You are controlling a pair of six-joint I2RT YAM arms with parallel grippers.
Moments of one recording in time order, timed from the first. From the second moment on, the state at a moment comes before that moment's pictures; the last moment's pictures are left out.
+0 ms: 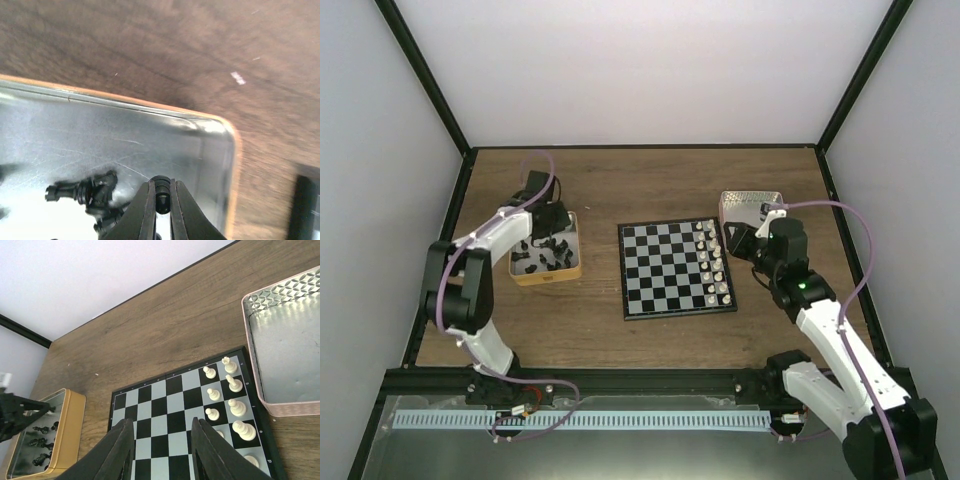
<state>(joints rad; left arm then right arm) -0.20 1.75 1.14 -0.45 -0.03 -0.57 0.27 0.86 0.64 -0.20 -0.14 0.60</state>
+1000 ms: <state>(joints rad) -0.65 2.01 1.60 -0.62 -0.01 -0.47 0.27 0.77 0.58 -0.21 -0.06 0.63</state>
